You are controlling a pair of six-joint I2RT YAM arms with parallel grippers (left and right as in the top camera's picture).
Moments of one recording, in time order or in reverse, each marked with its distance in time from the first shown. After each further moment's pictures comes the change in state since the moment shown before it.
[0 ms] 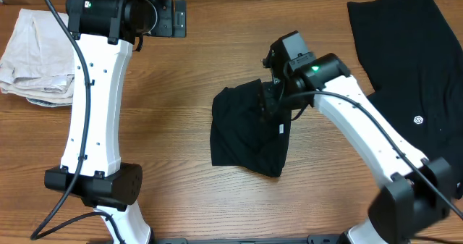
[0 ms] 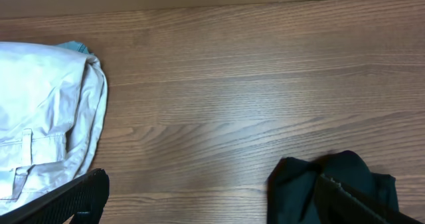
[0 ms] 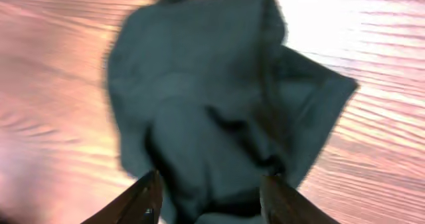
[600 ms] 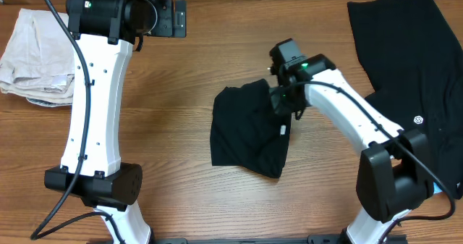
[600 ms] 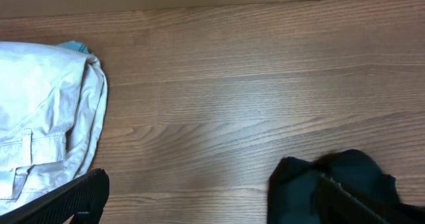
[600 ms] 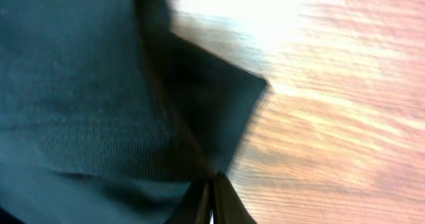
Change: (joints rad) left arm 0.000 0.000 0.000 0.000 0.000 0.000; right arm -0.056 0.129 -0.043 0.025 0.200 -0.079
